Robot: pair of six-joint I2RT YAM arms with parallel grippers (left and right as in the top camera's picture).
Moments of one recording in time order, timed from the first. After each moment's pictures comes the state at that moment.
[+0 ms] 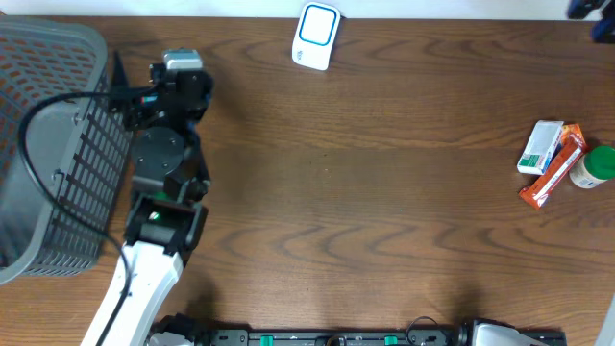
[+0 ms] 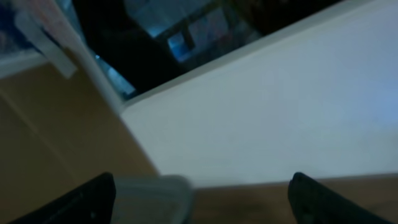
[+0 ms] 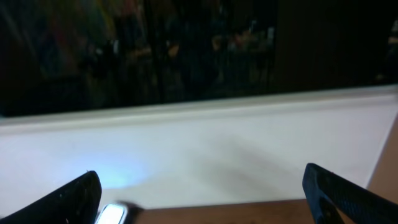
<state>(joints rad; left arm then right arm) -0.24 1.07 0.82 0.36 -0.59 0.53 -0.14 1.39 1.99 -0.66 -0.15 0.09</state>
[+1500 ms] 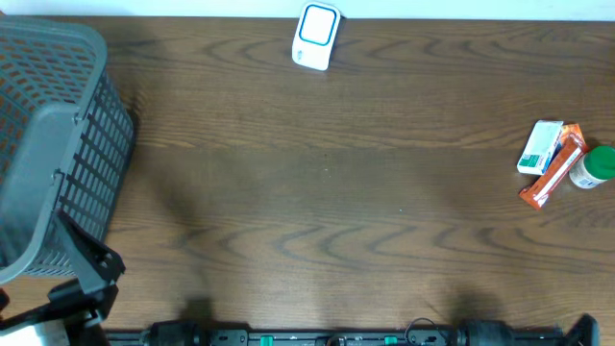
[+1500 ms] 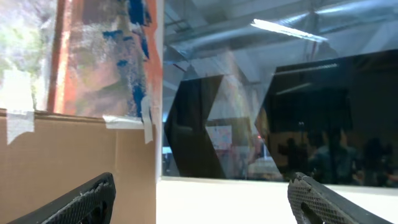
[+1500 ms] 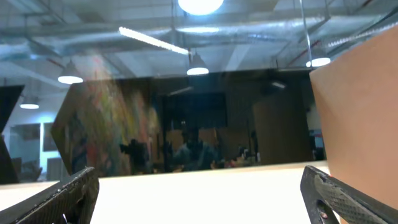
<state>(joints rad) 0.12 0.14 0.82 -0.07 -0.19 0.14 -0.05 0.00 1.05 -0.48 0.01 0.13</state>
